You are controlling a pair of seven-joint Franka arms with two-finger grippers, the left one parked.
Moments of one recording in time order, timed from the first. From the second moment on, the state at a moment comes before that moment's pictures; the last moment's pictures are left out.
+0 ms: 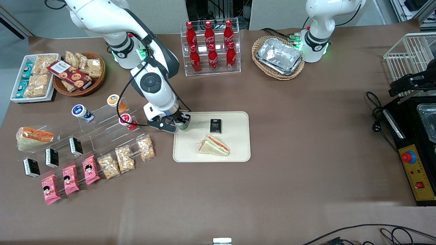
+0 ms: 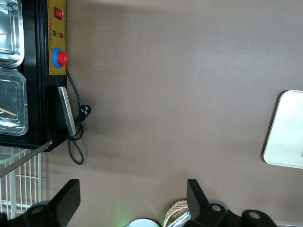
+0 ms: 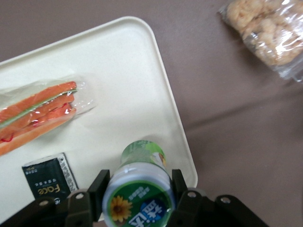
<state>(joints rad) 0.27 0.28 0.33 -2.12 -0.05 2.42 0.98</state>
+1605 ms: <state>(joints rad) 0.30 0.38 0.32 -2.10 -0.07 2.50 1.03</state>
